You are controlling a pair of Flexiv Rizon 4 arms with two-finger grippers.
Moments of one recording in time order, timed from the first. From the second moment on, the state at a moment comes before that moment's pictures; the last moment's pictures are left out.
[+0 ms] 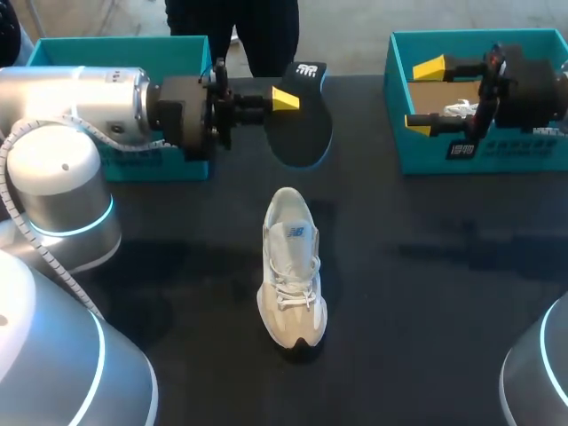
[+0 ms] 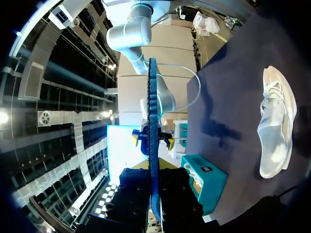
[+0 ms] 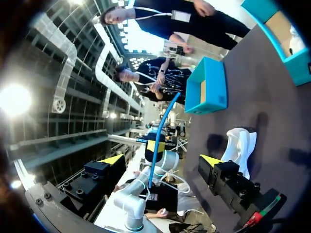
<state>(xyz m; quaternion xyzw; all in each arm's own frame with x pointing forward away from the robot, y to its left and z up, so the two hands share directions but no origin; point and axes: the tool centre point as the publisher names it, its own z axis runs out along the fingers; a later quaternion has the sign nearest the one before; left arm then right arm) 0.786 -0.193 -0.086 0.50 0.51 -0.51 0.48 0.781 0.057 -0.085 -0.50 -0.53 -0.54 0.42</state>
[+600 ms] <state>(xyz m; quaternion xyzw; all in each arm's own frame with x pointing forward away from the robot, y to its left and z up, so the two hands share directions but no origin) 0.784 -0.192 -0.081 0.46 0.53 -0.55 0.45 0.780 0.056 -0.084 -0.50 -0.53 -0.54 0.42</state>
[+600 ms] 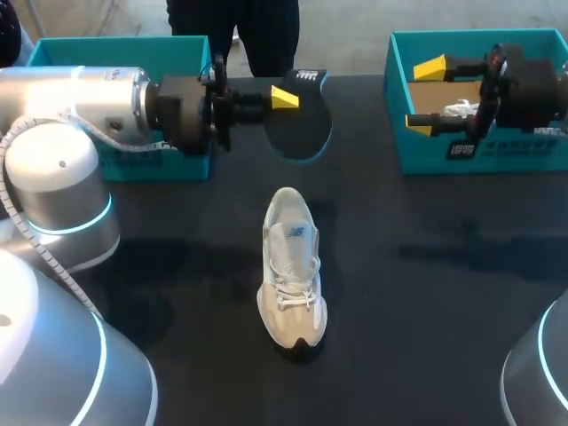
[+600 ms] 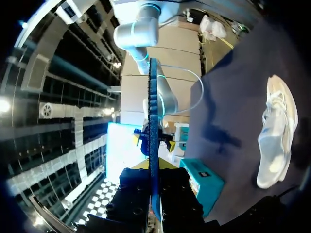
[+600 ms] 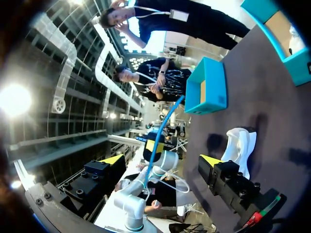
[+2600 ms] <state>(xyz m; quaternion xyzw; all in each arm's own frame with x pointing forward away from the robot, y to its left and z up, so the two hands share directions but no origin) 0.782 -0.187 -0.083 -0.21 0.65 -0.71 -0.19 0.779 0.056 -0.084 -0.50 -0.53 -0.54 0.42</state>
